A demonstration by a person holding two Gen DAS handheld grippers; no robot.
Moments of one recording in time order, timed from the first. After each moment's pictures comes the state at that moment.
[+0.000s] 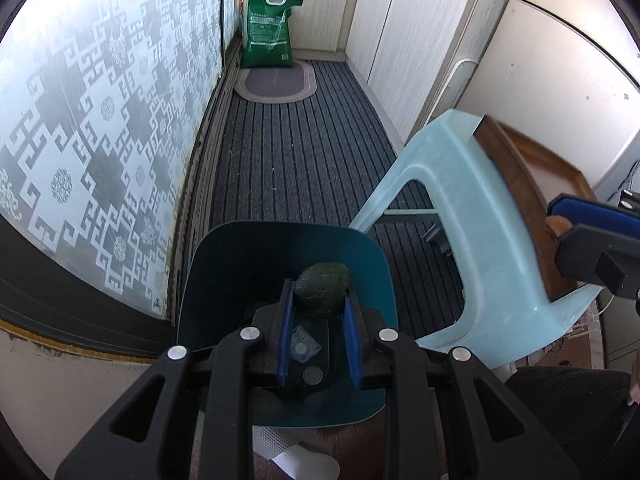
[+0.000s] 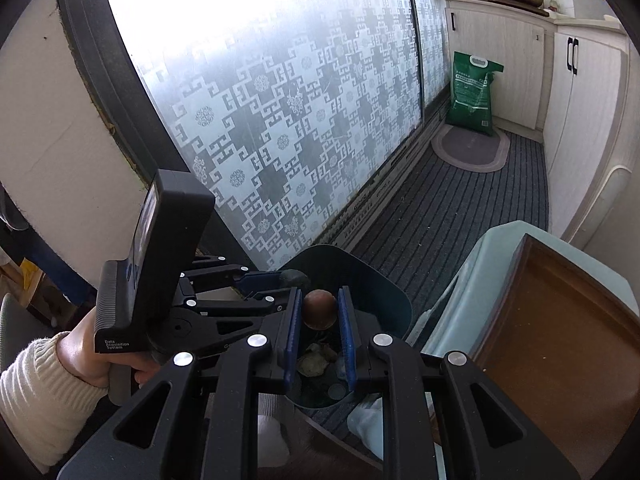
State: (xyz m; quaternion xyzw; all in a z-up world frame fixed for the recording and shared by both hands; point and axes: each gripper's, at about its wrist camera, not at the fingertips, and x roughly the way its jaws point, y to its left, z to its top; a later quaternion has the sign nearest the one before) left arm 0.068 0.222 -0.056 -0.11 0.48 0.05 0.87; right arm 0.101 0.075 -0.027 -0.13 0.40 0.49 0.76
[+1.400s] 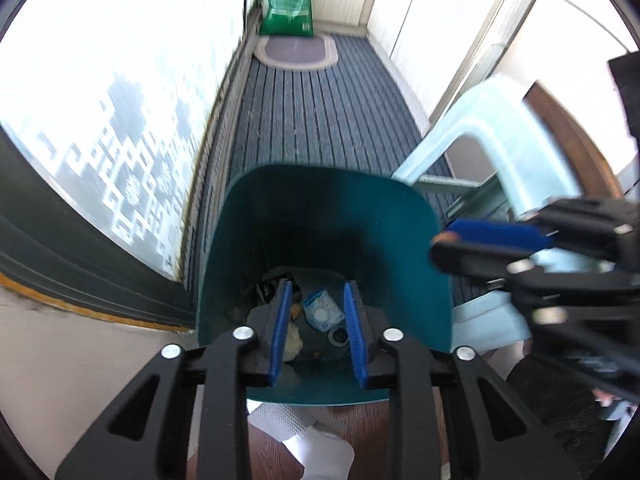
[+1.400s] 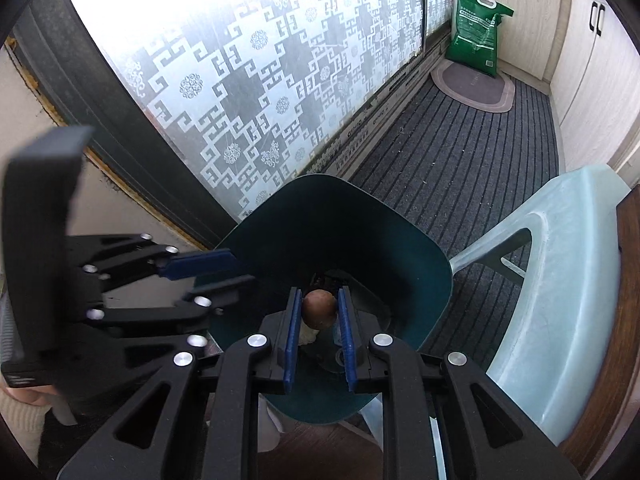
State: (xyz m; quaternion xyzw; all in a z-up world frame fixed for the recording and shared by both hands) left arm 0.042 0.255 -0.089 -0.12 0.51 0.07 0.85; right arm 0.107 0.157 -0.130 -0.20 0.49 0.43 0.73
